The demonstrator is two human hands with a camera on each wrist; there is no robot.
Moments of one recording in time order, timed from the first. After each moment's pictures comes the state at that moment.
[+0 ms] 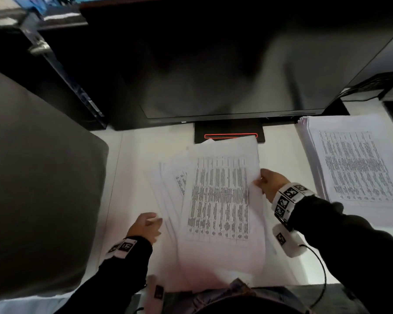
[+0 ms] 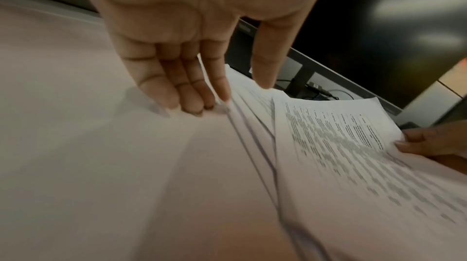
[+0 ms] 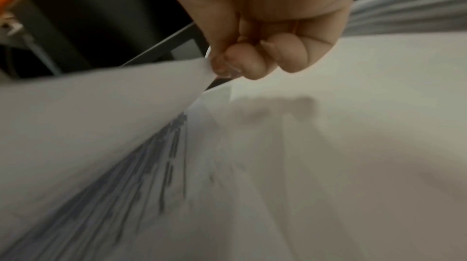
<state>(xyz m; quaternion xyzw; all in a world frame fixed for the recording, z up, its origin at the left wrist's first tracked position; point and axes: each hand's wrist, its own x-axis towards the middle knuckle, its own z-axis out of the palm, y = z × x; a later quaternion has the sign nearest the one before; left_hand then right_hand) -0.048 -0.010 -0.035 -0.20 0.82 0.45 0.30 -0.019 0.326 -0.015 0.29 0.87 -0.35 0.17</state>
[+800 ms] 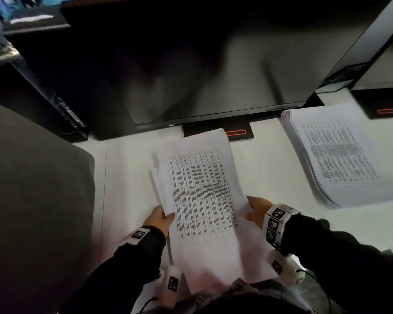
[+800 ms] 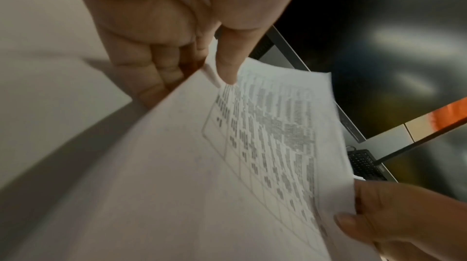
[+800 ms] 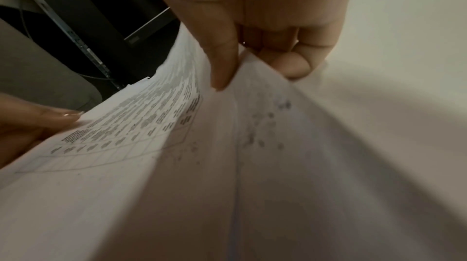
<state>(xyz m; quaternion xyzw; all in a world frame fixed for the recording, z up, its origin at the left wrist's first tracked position) -0.083 0.014 -0.050 -0.07 0.84 0.38 0.38 0.018 0.265 -0.022 0.29 0.86 -0.28 0.32</state>
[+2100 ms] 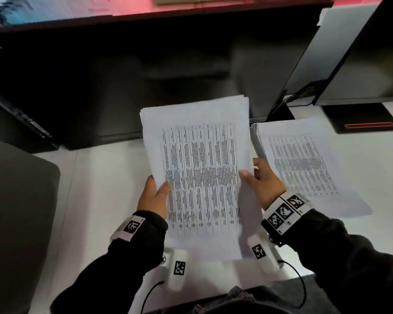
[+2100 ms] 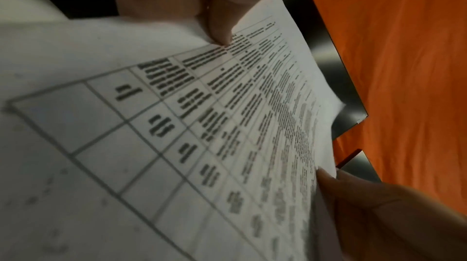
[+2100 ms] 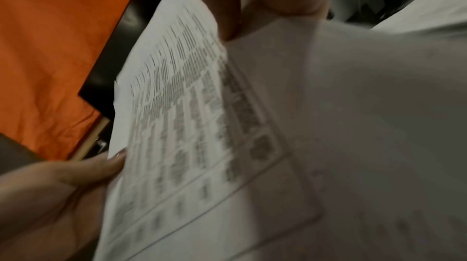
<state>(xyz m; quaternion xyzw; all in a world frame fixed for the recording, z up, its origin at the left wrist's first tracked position) -0.054 0.151 0.048 -0.05 0.81 0.54 0.23 0.035 0.370 0.058 0.34 0.76 -0.56 -0.04</state>
